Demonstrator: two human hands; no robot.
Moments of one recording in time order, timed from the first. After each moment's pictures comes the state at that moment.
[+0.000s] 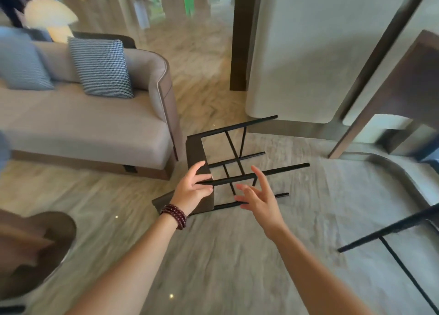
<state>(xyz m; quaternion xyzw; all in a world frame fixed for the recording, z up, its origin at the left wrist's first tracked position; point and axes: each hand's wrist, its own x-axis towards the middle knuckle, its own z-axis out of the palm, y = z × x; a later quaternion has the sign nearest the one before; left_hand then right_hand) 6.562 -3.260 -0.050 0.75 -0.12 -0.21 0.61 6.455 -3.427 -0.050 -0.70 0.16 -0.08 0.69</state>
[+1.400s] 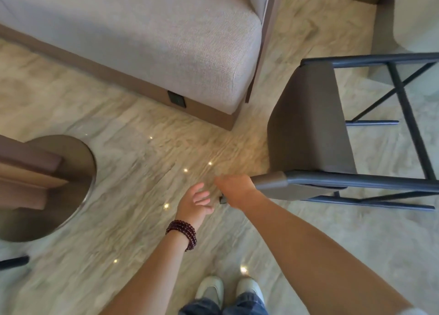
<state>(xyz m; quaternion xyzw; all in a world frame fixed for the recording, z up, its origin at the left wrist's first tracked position) 6.835 -3.041 -0.529 0.68 0.25 -0.27 0.64 6.887 -3.182 -0.545 -0.94 -0.19 0.29 -0.02</state>
